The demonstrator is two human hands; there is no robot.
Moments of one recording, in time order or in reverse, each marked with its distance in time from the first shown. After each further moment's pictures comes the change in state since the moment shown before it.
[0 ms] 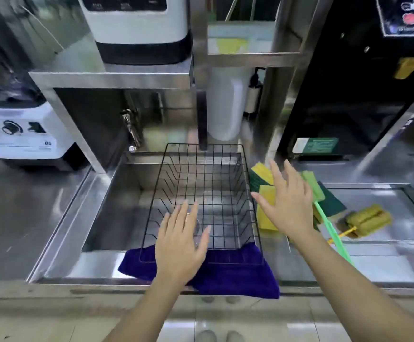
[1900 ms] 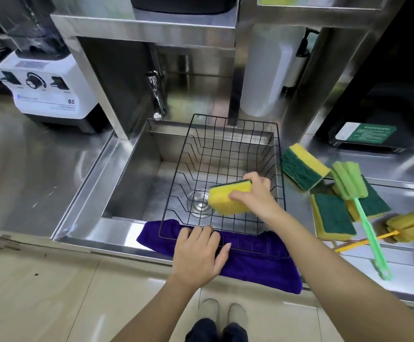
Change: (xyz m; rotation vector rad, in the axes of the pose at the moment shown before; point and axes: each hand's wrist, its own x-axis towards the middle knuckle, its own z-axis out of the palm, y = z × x) left_hand -0.047 -0.025 0.041 0.239 0.164 0.252; right_hand 0.006 -0.082 0.060 0.791 -0.736 0.324
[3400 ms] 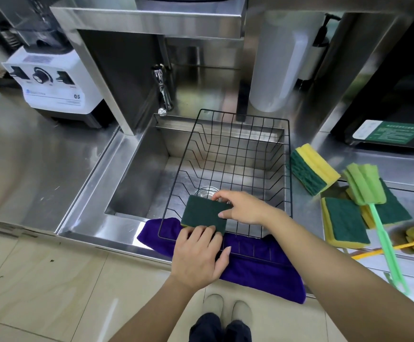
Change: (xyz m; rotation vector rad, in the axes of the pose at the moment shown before) left_hand 0.002 0.001 -0.003 0.002 -0.119 -0.009; right_hand 0.028 0.010 0.019 -0.446 -0.491 -0.294
